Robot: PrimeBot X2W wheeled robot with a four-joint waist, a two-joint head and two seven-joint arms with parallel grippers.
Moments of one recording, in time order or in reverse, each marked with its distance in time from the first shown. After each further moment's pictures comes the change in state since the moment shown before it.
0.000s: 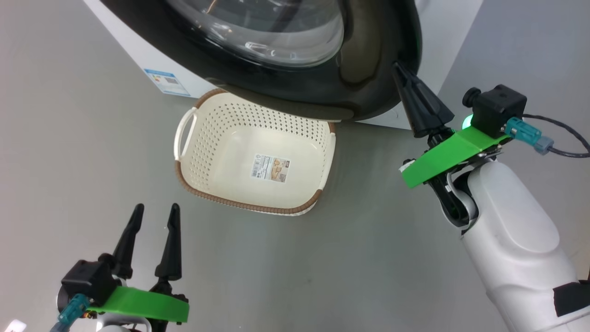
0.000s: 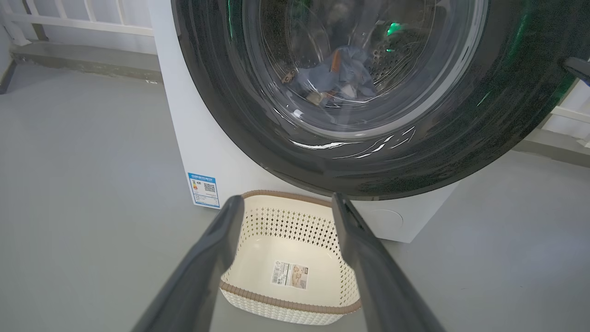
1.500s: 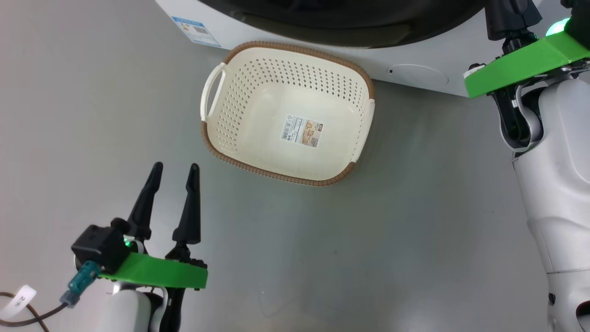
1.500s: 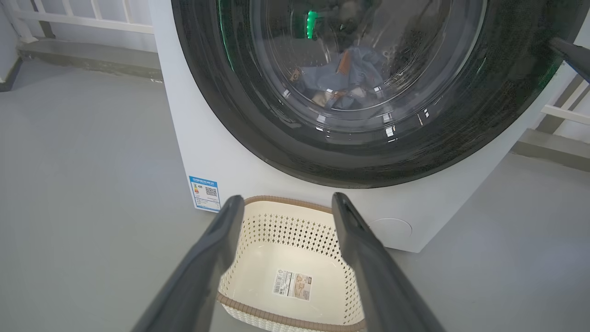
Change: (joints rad) left arm -0.114 -0.035 -0.060 -0.022 -0.034 0.000 -0.003; right arm -0.220 -0.049 -0.191 0.035 -0.086 0.006 0.000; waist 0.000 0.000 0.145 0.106
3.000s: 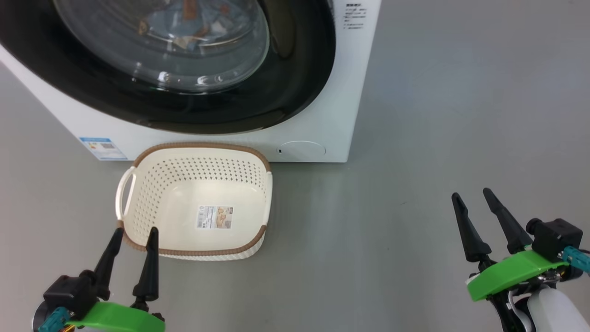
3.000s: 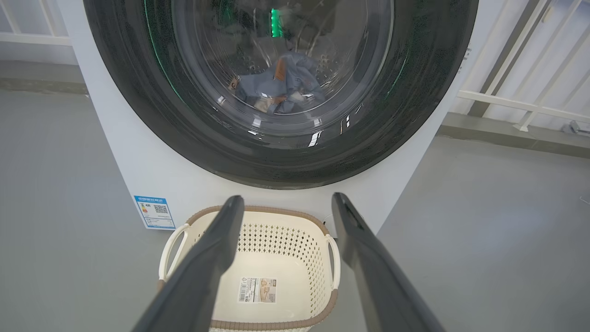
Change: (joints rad) left arm 0.146 0.127 0.053 0.101 -0.007 0.000 -0.001; right arm 0.720 -0.019 -0.039 -0.165 0.070 -0.002 0.000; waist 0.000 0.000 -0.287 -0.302
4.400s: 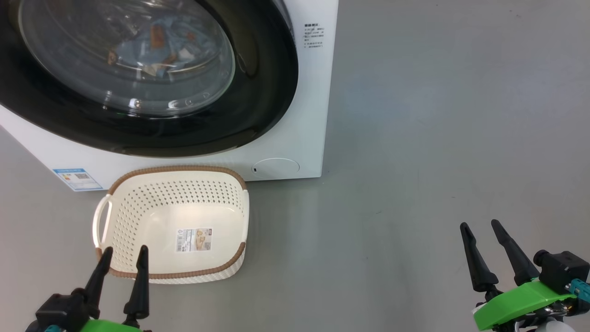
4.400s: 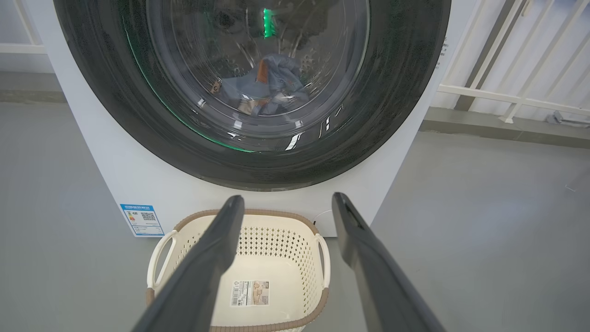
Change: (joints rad) left arm 0.062 0.006 0.042 -0.005 0.027 0.000 0.000; right arm 0.129 0.026 -0.051 -0.046 -0.009 0.000 0.000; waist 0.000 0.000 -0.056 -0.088
